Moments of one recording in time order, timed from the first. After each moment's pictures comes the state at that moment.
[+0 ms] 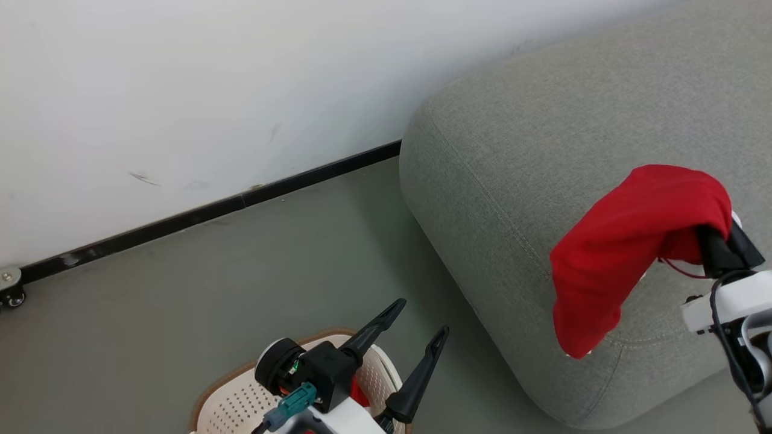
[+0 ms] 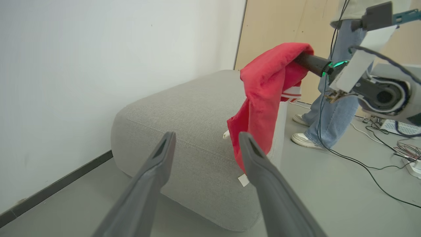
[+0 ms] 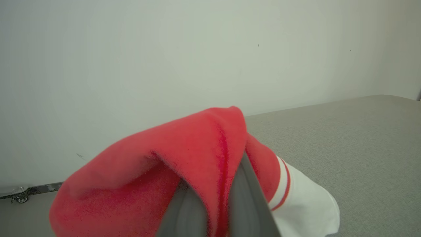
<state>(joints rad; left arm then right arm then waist) -0.23 0.12 -0.66 0.23 -0.36 -0.12 -0.22 -0.30 -0.39 0.09 0.44 0.44 0.13 -0.20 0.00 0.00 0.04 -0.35</state>
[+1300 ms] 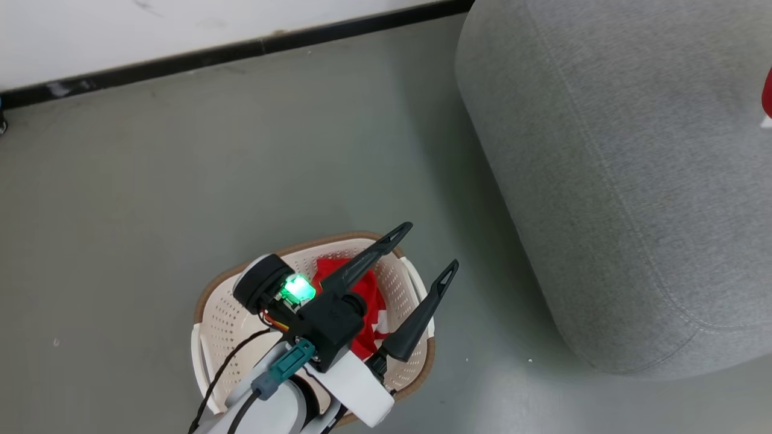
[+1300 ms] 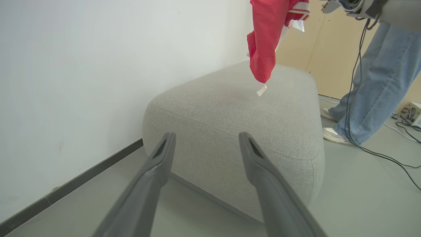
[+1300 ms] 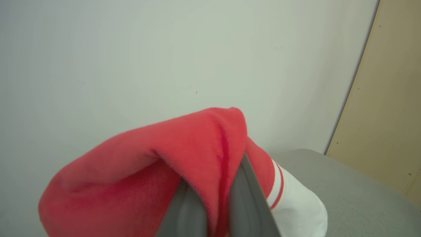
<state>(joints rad) -0.38 0.21 -0.66 0.05 -0.24 -0.12 -0.14 -0.91 -0.57 -0.24 0.78 0.22 0.13 -0.19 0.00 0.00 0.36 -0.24</state>
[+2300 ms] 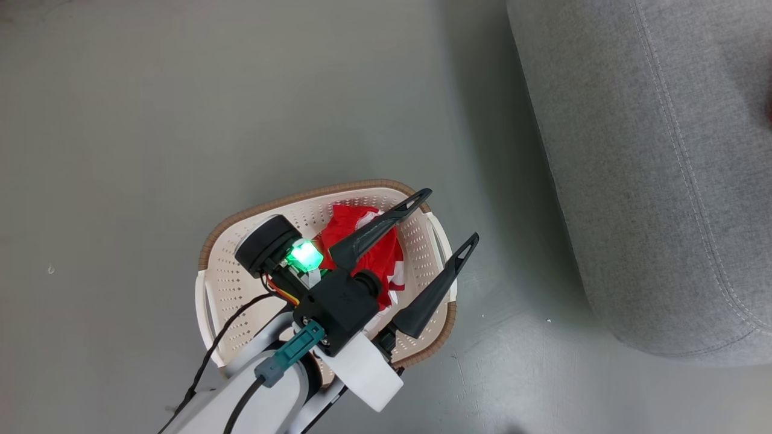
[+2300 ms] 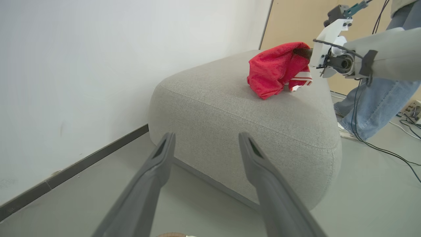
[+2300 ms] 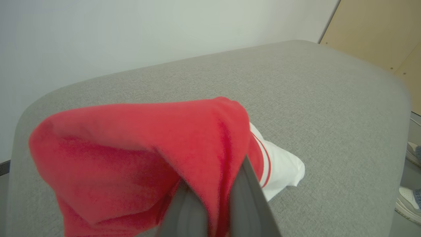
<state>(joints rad) -0.50 0.24 -0.70 -0.02 -0.23 -0.12 -0.10 -0.84 -0.47 -0.57 1.06 0.03 0.13 -0.25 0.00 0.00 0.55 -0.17</state>
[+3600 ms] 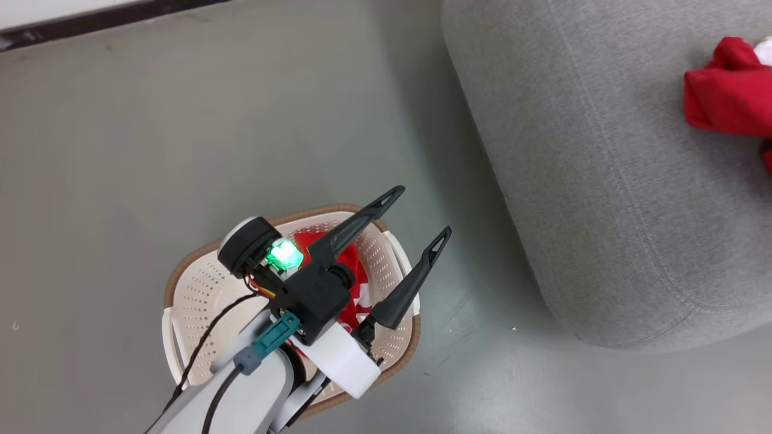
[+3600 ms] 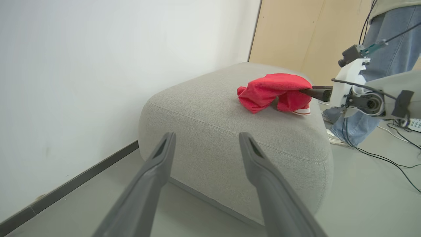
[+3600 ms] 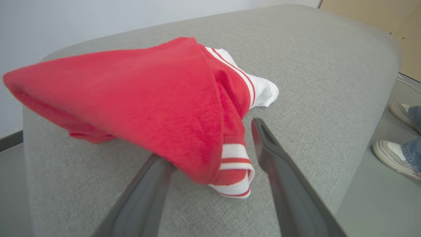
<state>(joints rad) -0.50 0.26 -0.69 0.06 -0.27 -0.12 -0.18 -0.64 -0.32 -0.50 1.01 0.10 0.13 -0.25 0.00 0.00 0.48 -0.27</state>
